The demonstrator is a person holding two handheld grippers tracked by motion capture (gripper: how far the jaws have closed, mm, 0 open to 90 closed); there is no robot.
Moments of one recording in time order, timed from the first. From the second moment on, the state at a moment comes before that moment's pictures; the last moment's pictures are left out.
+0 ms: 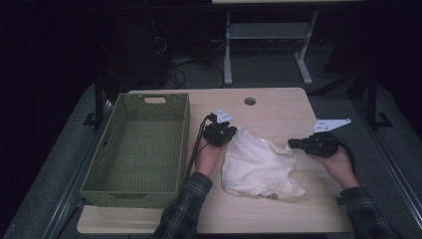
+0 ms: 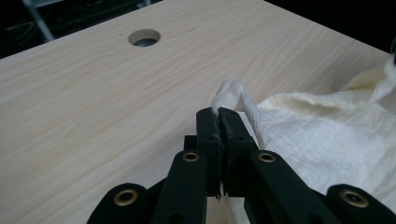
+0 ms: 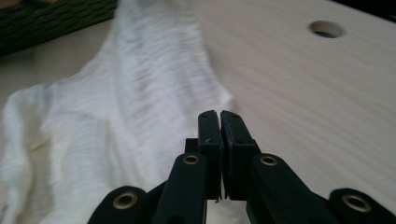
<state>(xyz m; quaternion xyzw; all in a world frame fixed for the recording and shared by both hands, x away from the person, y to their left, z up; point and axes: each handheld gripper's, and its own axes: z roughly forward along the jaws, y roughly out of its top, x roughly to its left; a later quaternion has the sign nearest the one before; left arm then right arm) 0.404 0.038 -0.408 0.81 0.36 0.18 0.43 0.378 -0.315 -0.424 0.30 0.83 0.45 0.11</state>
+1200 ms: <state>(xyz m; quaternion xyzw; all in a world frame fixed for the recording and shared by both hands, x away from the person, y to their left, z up) 0.388 0.046 -0.415 0.82 0.38 0.17 0.38 0.413 -0.333 -0.436 0.38 0.82 0.41 0.11</state>
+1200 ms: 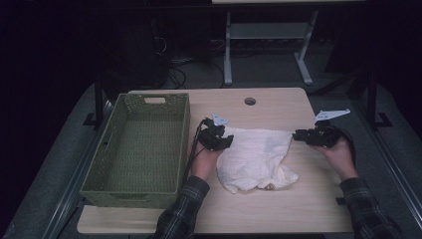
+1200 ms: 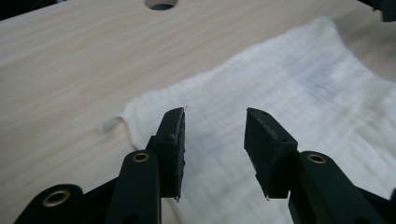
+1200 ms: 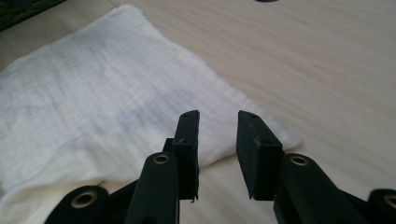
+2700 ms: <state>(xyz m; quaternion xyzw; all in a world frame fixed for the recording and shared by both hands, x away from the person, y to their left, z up) 0.263 0.043 -0.459 0.90 0.29 0.08 0.33 0.331 -0.306 -0.462 0.35 0.85 0.38 0.04</state>
